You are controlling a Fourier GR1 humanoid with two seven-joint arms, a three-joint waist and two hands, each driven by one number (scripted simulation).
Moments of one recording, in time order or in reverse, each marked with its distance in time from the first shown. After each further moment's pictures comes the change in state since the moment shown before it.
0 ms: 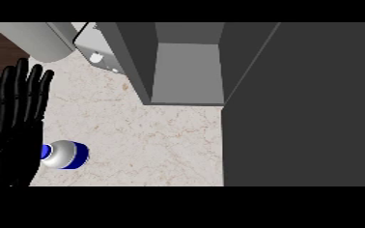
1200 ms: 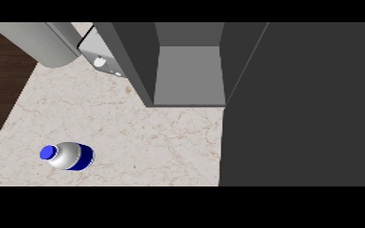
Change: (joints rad) left arm 0.462 0.195 0.383 -0.075 0.636 -0.505 0.100; right arm 0.488 0.053 0.230 -0.355 -0.104 0.097 0.144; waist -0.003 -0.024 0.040
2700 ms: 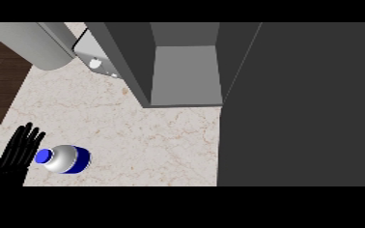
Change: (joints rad) left arm -0.297 -0.116 0.054 0.802 -0.537 -0.057 -0.481; right arm 0.365 -0.059 0.097 -0.043 0.052 0.078 -0.270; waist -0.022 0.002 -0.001
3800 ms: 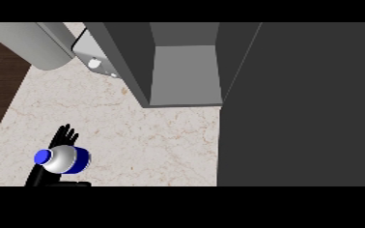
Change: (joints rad) left arm -0.277 0.062 -0.054 0.740 -0.138 0.037 -0.359; right arm 0.143 -0.049 -0.006 0.007 0.005 0.042 -0.149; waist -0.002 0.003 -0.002
